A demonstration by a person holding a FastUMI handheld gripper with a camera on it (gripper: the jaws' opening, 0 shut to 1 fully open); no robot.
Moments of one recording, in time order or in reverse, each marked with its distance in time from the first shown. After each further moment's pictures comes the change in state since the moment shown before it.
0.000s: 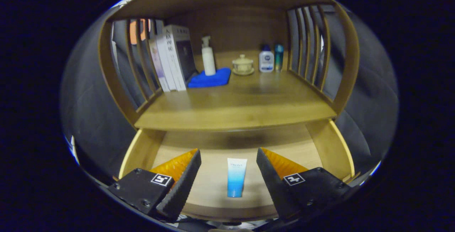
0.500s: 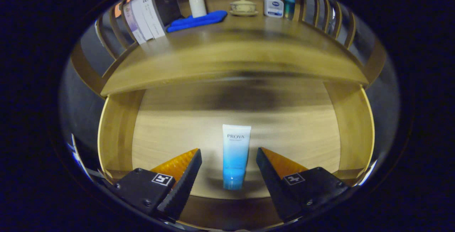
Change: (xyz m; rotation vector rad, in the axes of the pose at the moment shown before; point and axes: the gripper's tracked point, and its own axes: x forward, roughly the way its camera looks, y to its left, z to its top) arm 0.043 0.003 -0.070 0.045 0.419 -0.009
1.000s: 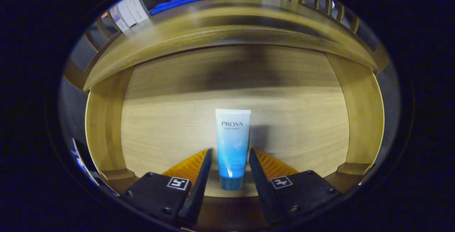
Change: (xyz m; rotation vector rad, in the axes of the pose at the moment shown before) arm 0.026 -0.007 -0.019 0.021 0.157 -0.050
